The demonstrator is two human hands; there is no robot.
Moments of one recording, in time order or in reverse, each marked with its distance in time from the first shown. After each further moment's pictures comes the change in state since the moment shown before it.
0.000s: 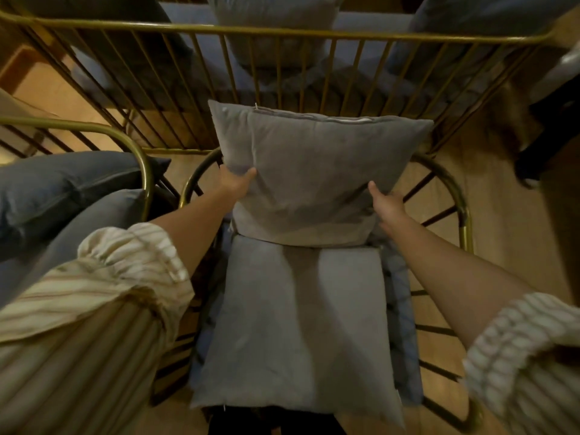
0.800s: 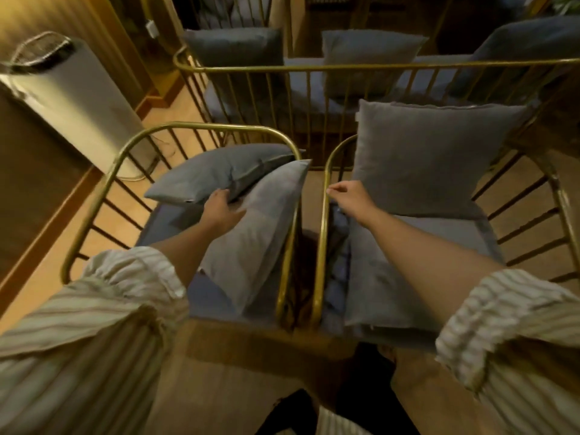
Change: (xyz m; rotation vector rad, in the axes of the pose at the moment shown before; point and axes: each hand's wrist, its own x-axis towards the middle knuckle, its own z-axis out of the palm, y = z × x) left_hand -0.153 -0.220 -0.391 0.482 0.127 0.372; right_hand -0.403 0.034 0.258 -0.413 -0.363 -0.498
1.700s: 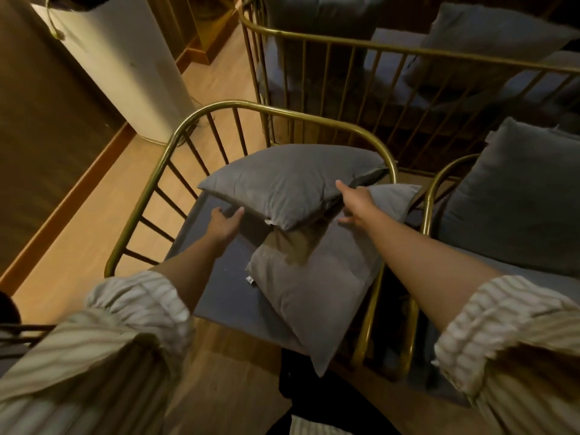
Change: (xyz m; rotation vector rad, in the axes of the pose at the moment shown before) left_hand 0.134 -0.206 -0.064 -0.592 0.002 -0.530; right_hand 0.148 -0.109 0.229 0.325 -0.042 0.492
